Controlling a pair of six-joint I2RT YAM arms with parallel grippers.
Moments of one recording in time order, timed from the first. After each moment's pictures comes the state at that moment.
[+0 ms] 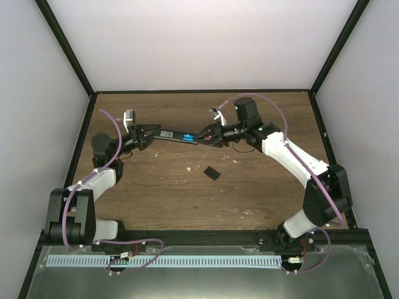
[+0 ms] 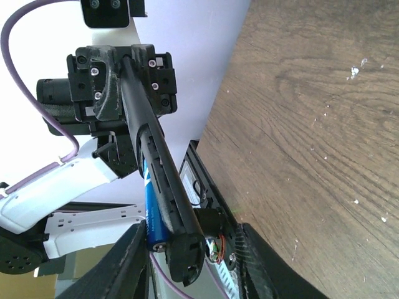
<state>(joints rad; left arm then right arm) -0.04 1.33 0.55 1.09 1.06 -1.55 0.49 1.53 1.22 -0.28 -1.00 0.68</state>
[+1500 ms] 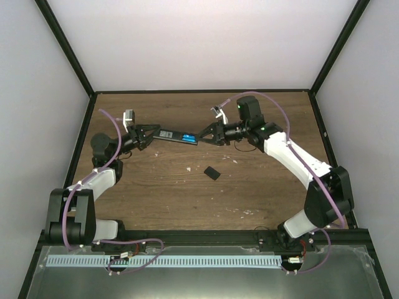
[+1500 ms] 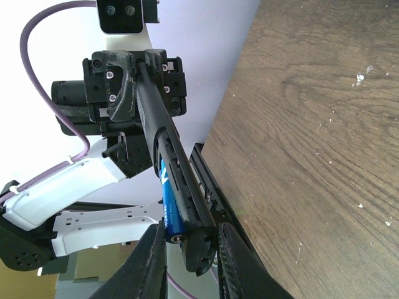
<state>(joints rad) -0.03 1.33 0.55 1.10 1.07 -1.55 0.48 1.51 1.22 -0.27 -1.02 0.69</state>
